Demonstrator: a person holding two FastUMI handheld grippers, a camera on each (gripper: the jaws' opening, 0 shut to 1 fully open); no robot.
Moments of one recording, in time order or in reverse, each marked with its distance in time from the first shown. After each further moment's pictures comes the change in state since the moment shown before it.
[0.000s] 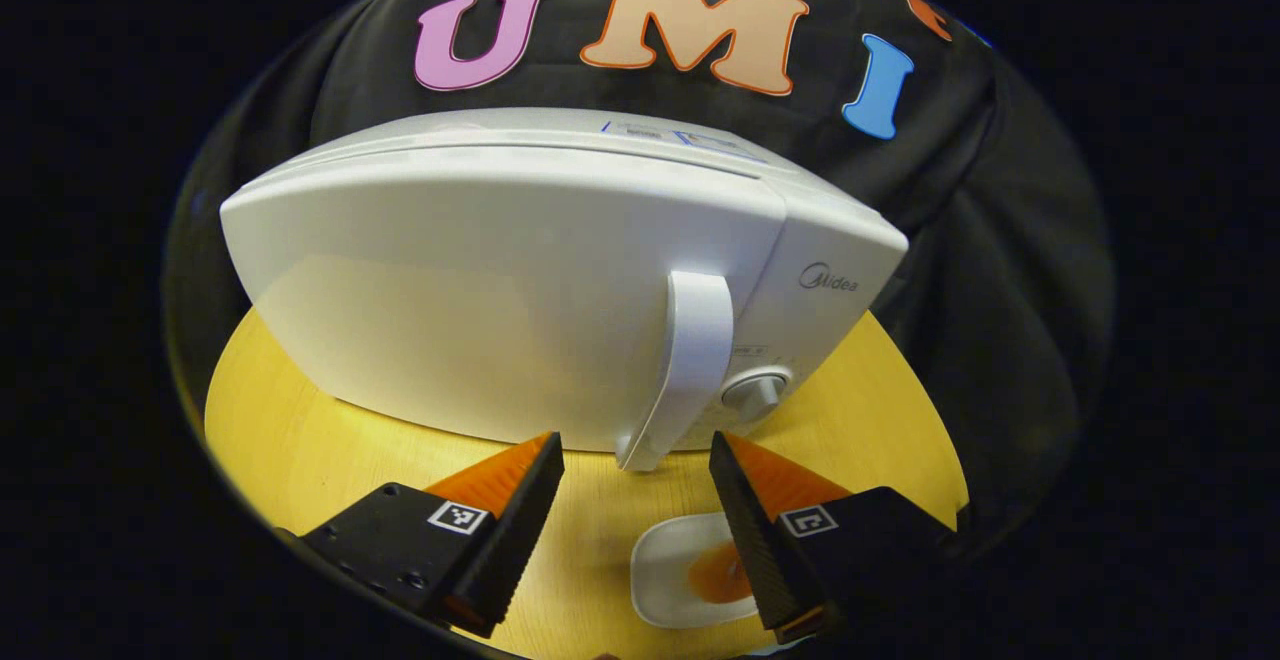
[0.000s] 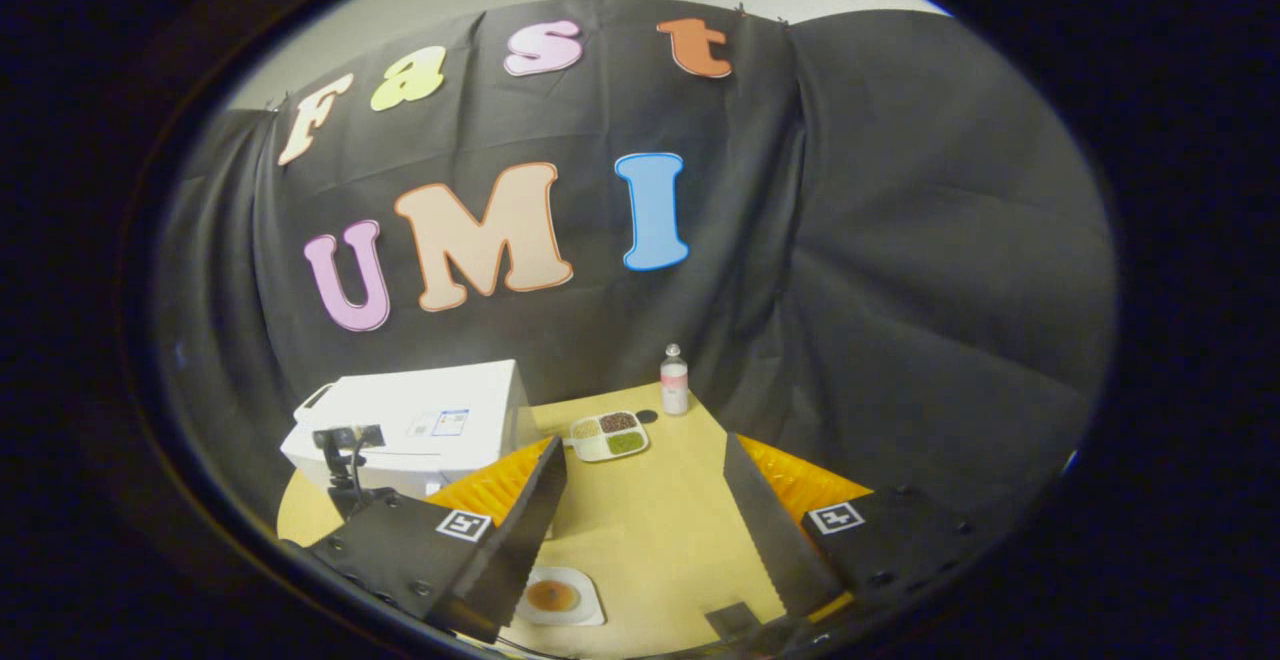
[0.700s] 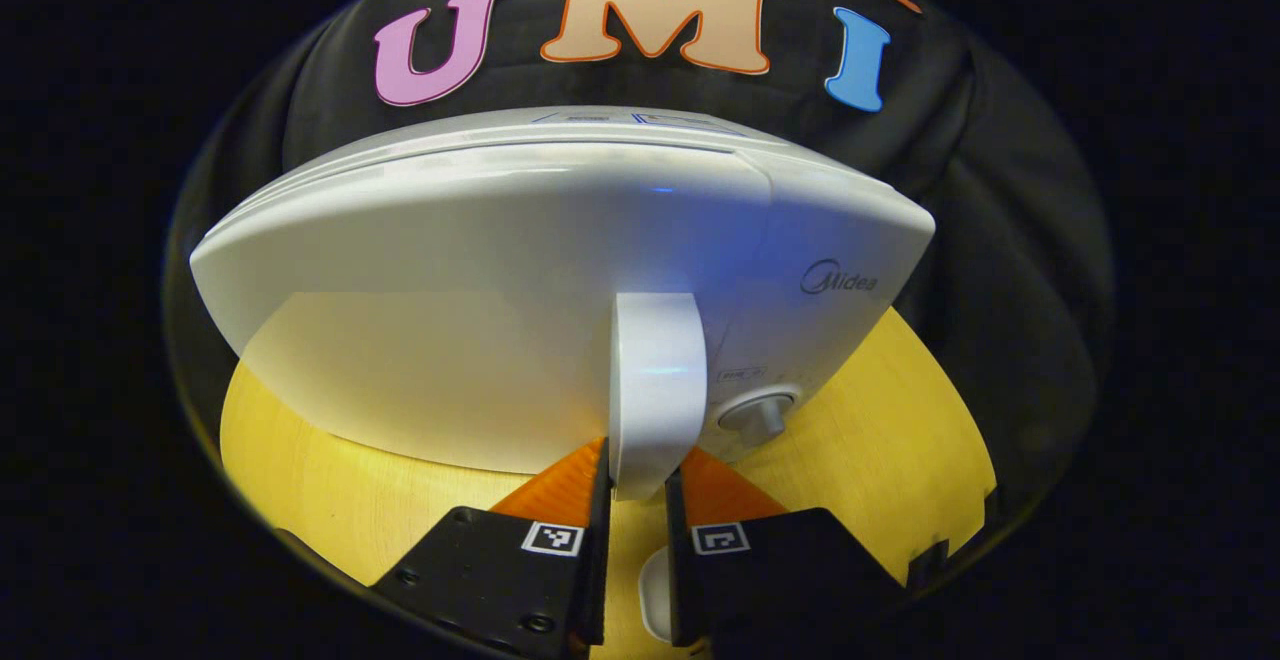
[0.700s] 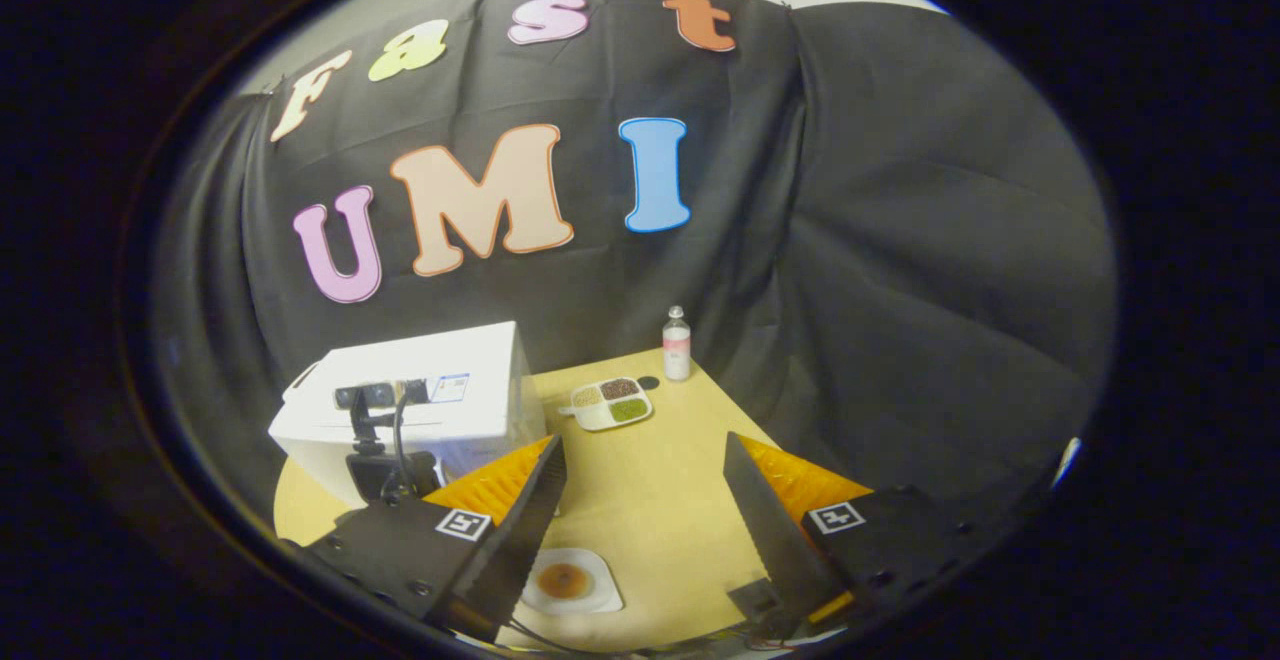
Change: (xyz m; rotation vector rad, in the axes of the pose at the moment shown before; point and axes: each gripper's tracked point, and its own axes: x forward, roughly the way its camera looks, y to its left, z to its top) left arm 0.017 -0.007 0.005 0.124 0.032 0.026; right arm 0.003 0.027 -0.052 -0.014 0.076 -0.041
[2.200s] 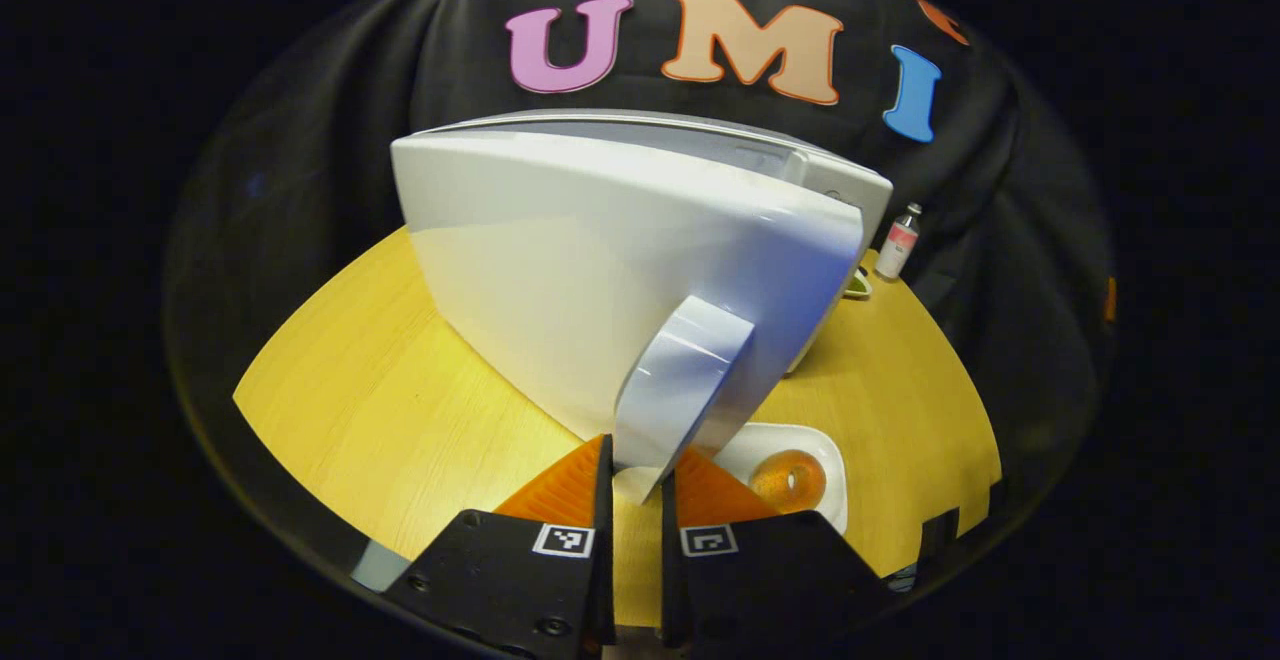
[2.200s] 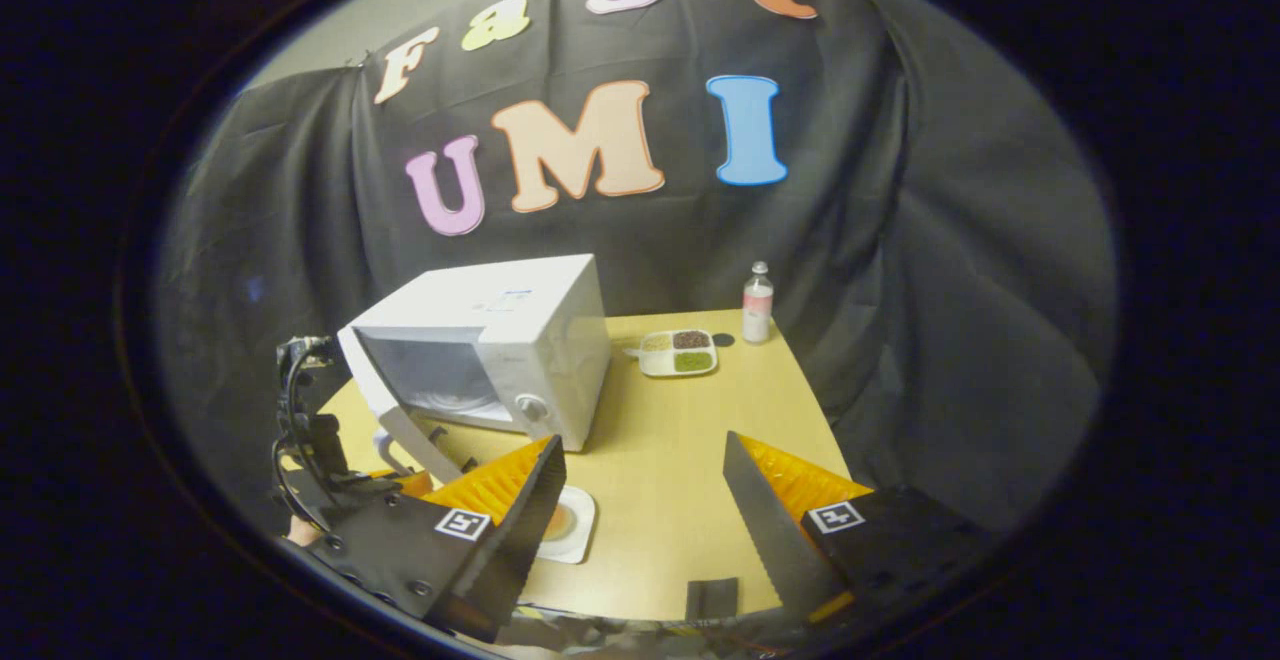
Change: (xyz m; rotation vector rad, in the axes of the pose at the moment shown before) left arm -0.125 0.044 -0.093 -0.262 -0.070 0.174; right arm 0.008 -0.037 -0.060 -0.141 0.106 0.414
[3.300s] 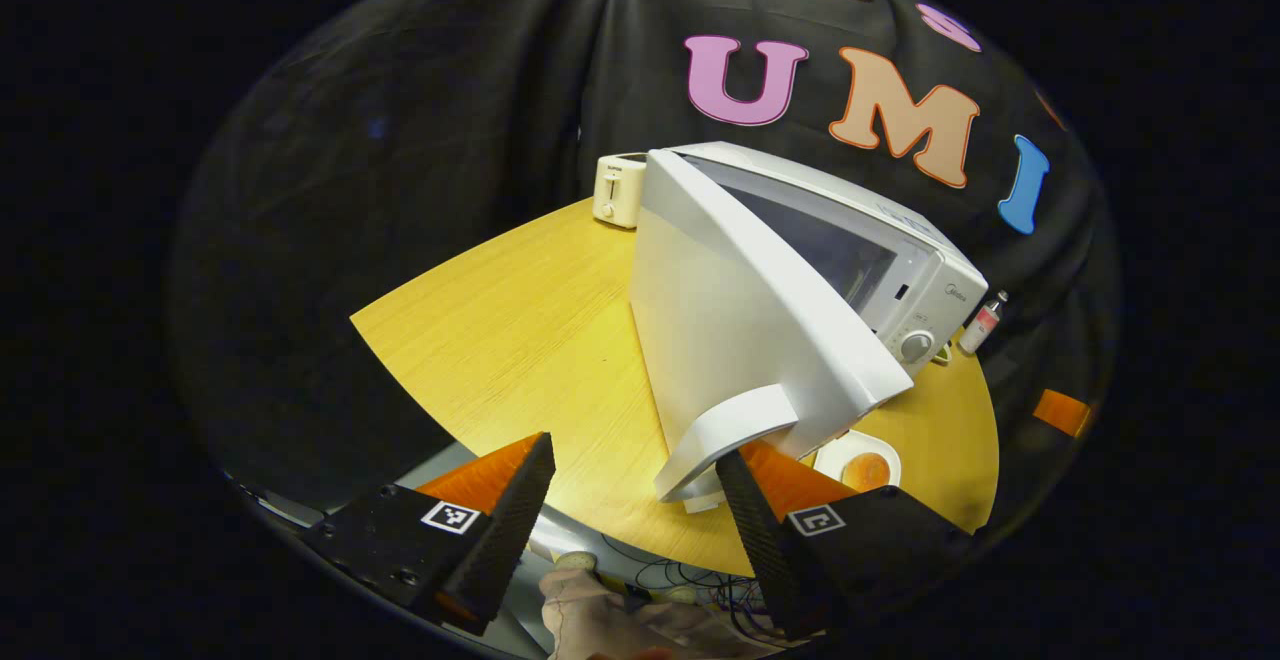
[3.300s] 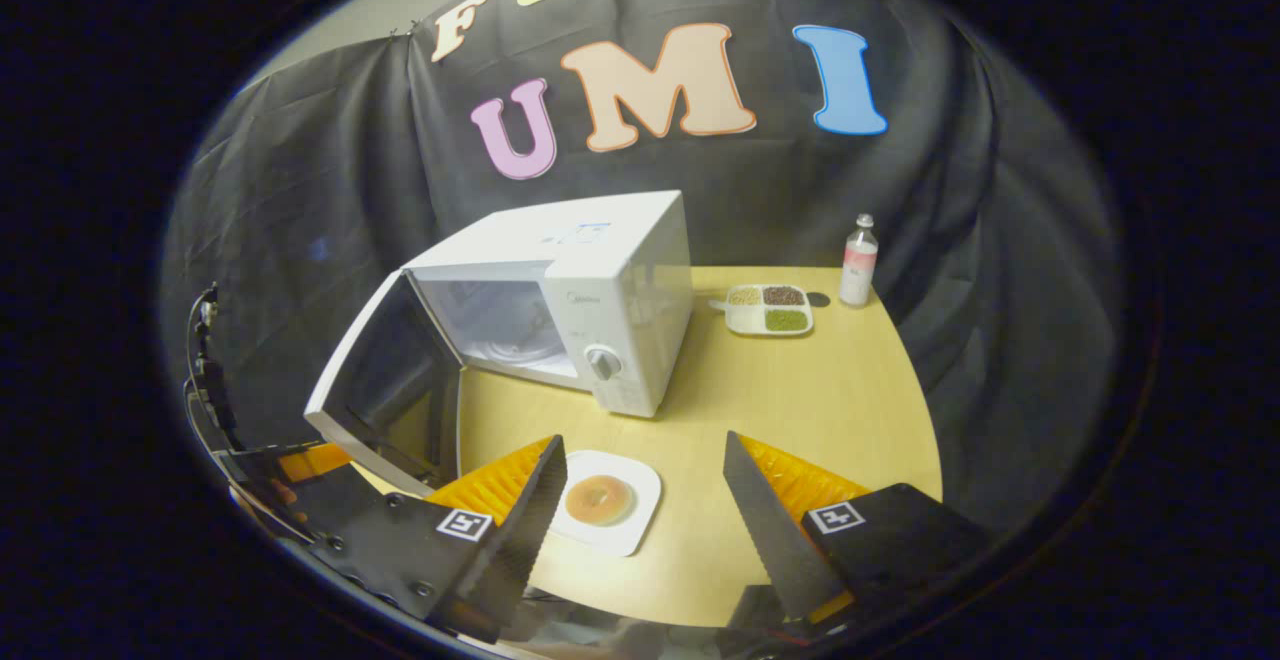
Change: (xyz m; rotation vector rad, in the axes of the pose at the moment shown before) left arm -0.106 0.133 -0.002 -0.186 -0.061 0.276; right arm 0.068 0.067 -0.062 -0.040 0.159 0.174
